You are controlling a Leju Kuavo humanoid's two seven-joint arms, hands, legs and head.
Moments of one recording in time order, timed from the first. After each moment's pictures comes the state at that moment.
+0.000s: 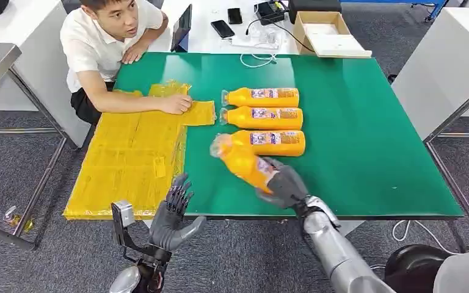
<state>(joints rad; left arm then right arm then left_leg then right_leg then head) 0.02 -0.17 -0.52 -1.34 0.57 -0.12 -0.32 -0.42 0.01 0.25 -0.70 0.34 0.22 -0.44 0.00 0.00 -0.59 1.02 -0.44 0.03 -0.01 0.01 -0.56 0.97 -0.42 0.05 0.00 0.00</state>
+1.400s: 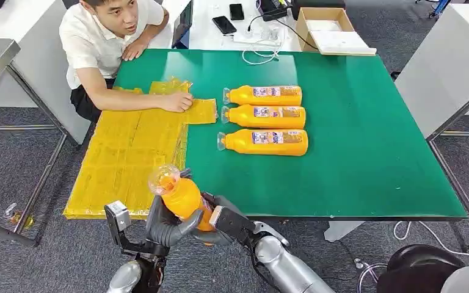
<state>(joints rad) -0.01 -0.17 -0.53 -1.36 0.48 -0.13 -0.42 -0.34 0.11 0.60 -0.80 0.08 0.33 -0.47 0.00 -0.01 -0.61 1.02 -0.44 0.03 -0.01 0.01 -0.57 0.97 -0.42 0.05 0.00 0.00</state>
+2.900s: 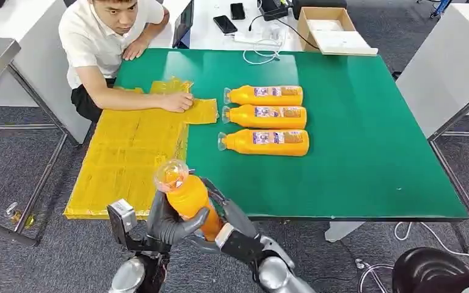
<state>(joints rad) 0.03 -0.16 -0.52 -1.46 0.32 0.05 -0.40 -0.13 0.07 0.59 -1.14 0.16 0.07 -0.47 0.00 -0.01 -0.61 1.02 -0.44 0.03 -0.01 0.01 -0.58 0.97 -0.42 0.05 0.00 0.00</state>
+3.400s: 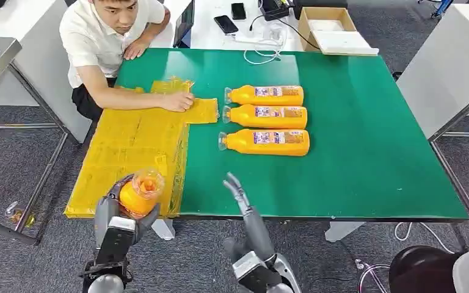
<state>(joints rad) 0.10 -0.09 -0.38 -1.56 -0.35 0.53 -0.35 0.05 0.08 0.53 -1.39 0.21 -0.16 -0.55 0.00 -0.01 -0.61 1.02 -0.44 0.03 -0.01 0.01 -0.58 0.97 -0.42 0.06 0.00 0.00</state>
